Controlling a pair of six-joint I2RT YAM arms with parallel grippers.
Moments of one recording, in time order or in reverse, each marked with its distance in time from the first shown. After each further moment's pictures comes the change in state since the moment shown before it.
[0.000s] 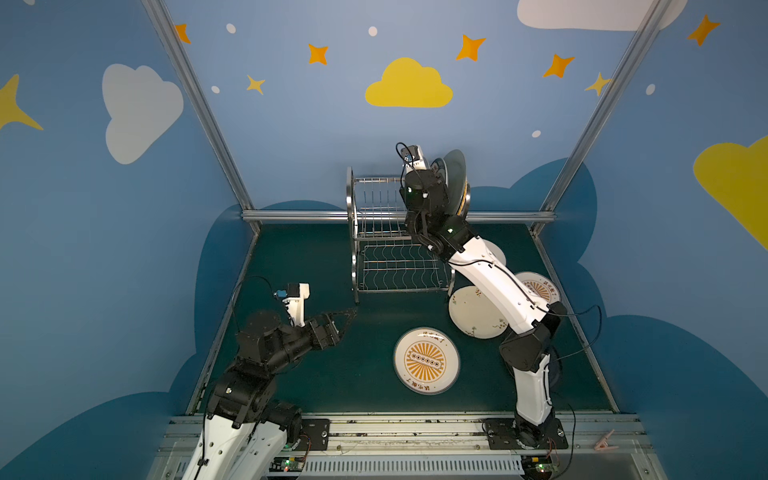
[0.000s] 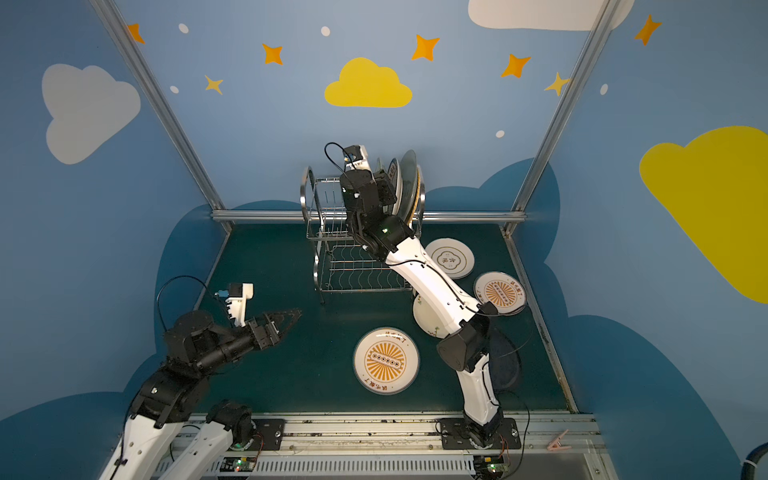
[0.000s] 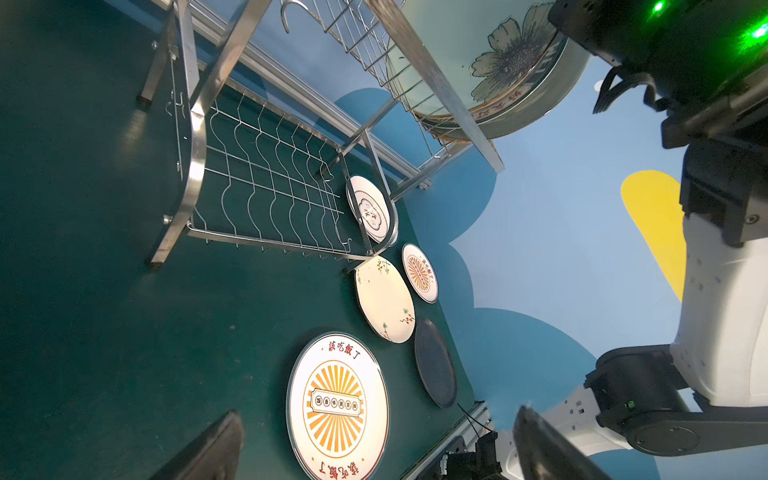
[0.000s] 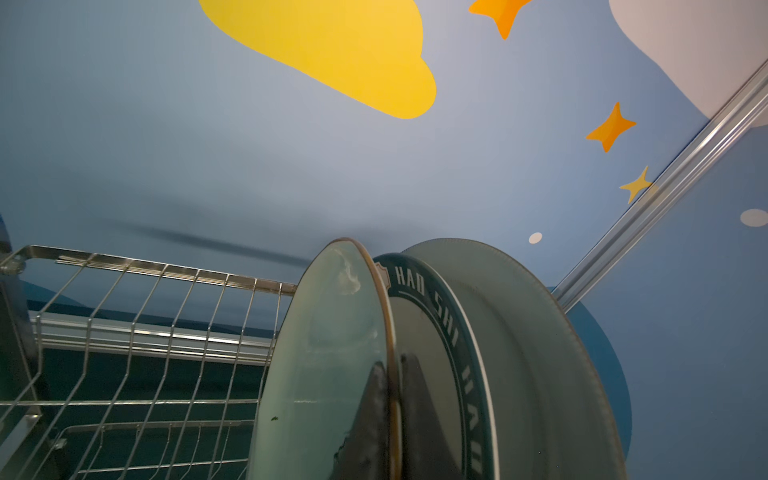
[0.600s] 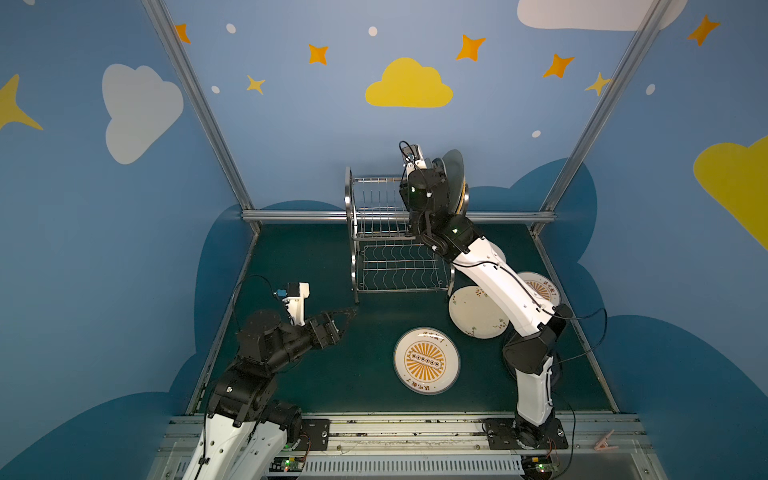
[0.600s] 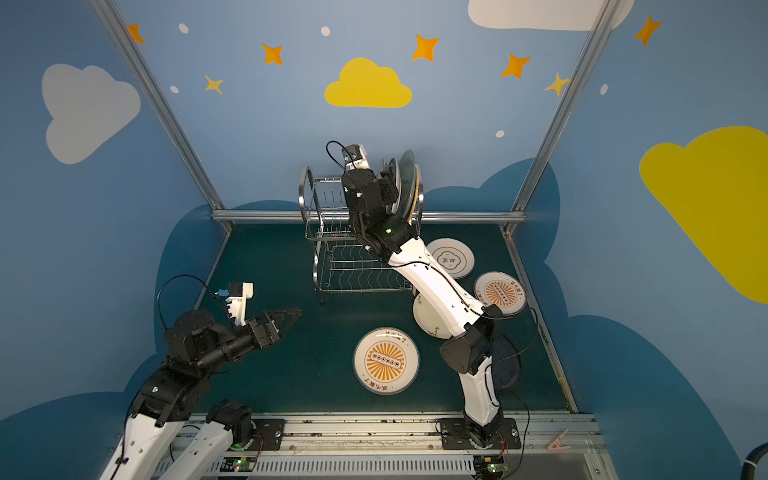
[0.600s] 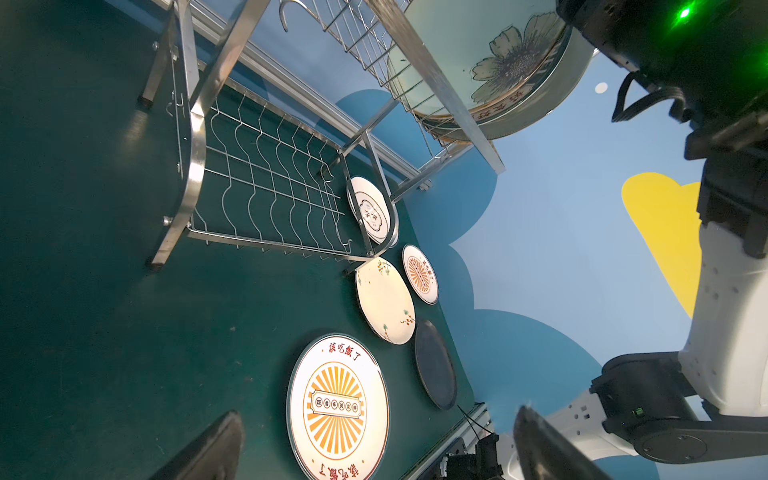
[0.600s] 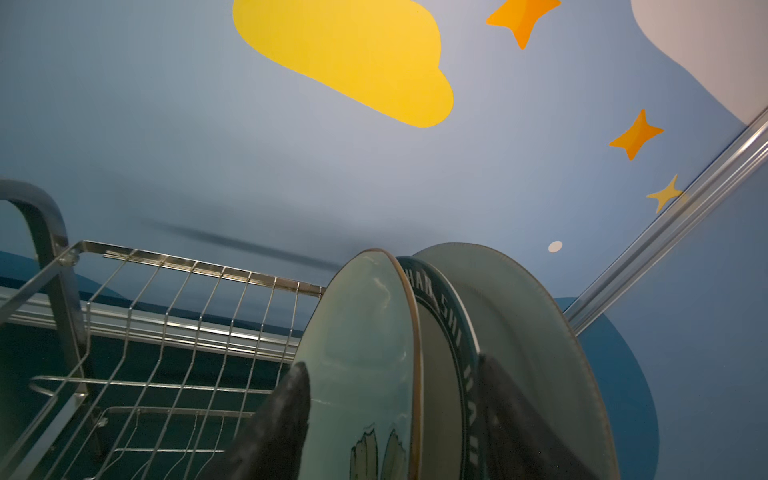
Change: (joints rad) left arm 0.009 0.006 0.000 0.005 0.006 -0.002; right arm 0.002 -0.028 0.005 -0.043 -0.066 0.046
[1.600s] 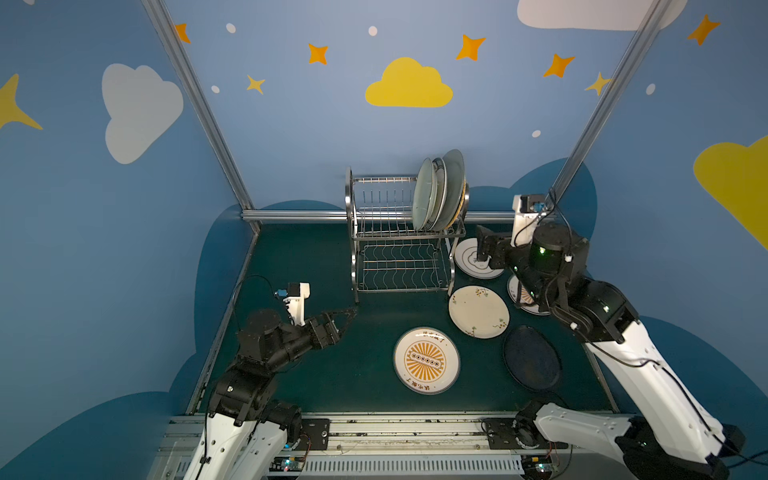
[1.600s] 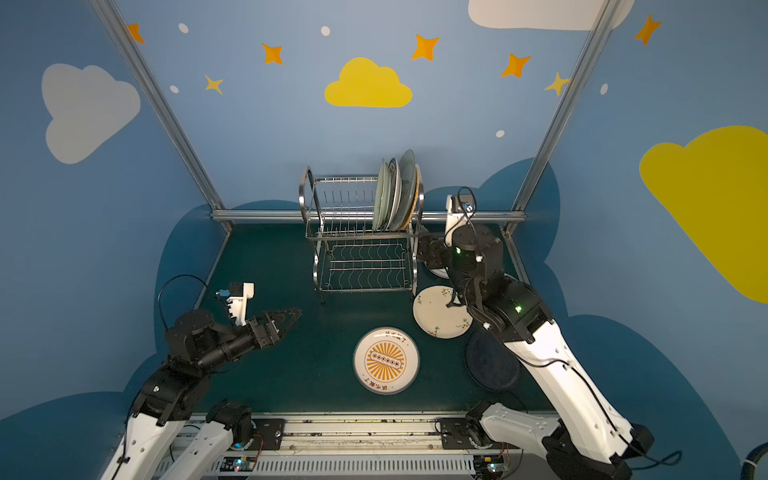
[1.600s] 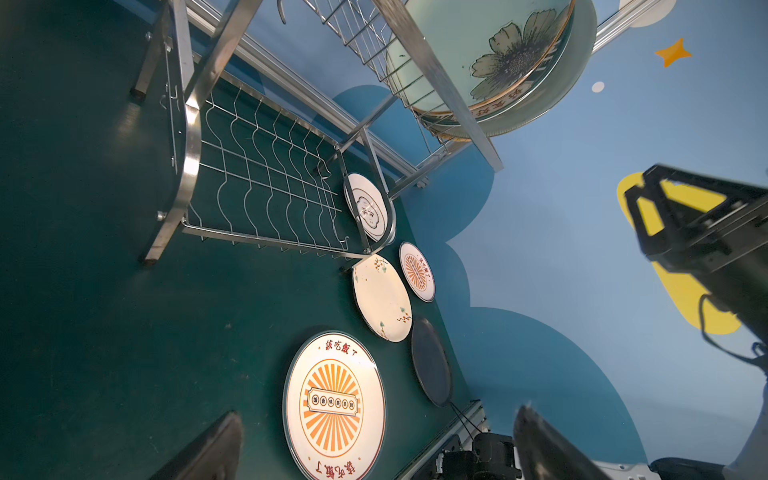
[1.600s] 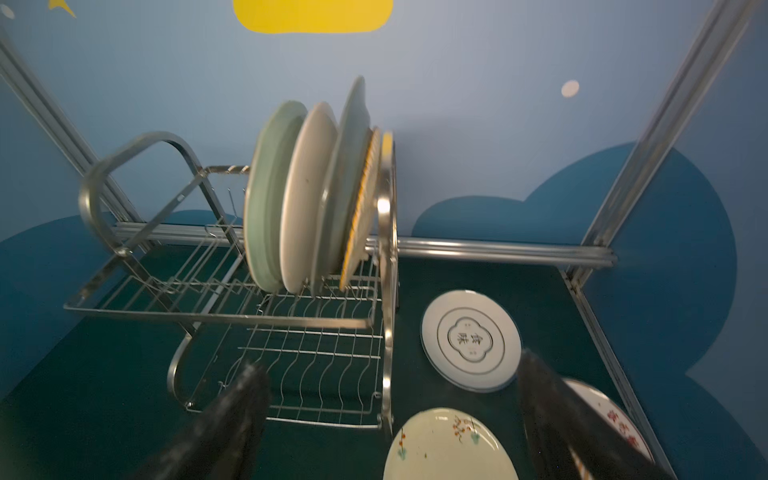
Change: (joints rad) left arm 0.006 -0.001 -0.010 0.008 0.022 -0.008; right arm -0.154 -0.929 -0.847 -0.286 -0.397 0.519
